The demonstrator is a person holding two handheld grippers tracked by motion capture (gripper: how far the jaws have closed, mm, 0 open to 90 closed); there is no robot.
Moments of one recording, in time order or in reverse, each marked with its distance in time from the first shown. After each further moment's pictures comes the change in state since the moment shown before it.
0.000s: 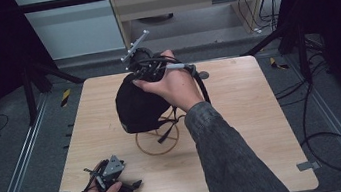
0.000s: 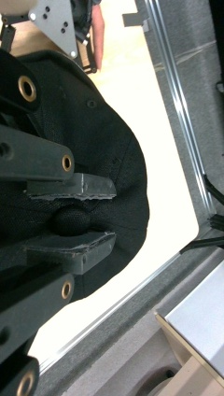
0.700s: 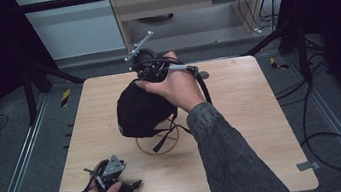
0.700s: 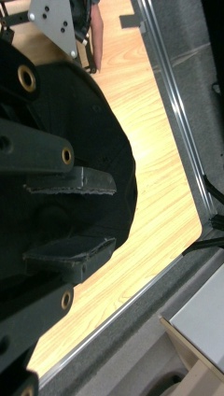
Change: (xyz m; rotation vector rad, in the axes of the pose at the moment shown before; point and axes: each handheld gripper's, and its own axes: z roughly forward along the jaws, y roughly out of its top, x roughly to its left) left arm 0.000 0.000 0.000 0.000 -0.001 -0.001; right arm -0.005 -0.008 0.002 -0.003 0.011 0.037
